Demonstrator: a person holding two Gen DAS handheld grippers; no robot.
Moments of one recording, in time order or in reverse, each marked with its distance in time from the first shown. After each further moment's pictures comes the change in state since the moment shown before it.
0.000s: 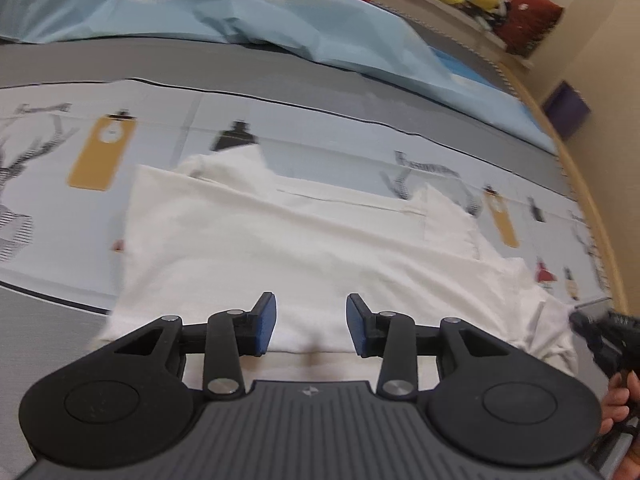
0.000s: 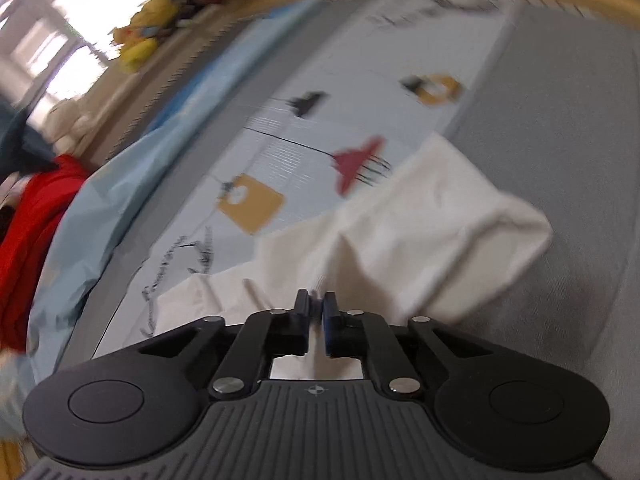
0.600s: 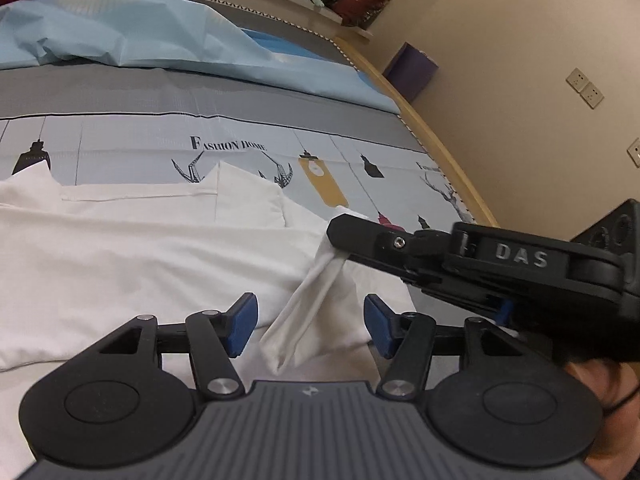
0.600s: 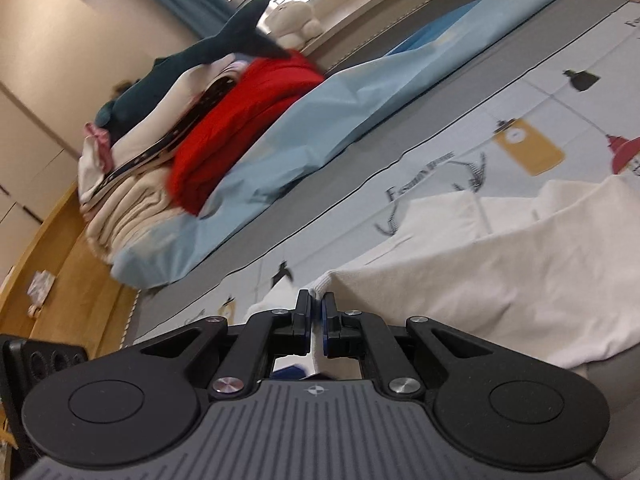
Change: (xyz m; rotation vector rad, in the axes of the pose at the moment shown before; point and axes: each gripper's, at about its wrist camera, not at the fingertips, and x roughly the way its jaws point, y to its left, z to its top) left arm 0.009 -0.102 -0.034 0.216 -0.015 -0.371; right arm -0.040 0.101 -0.040 -0.261 0.239 0.545
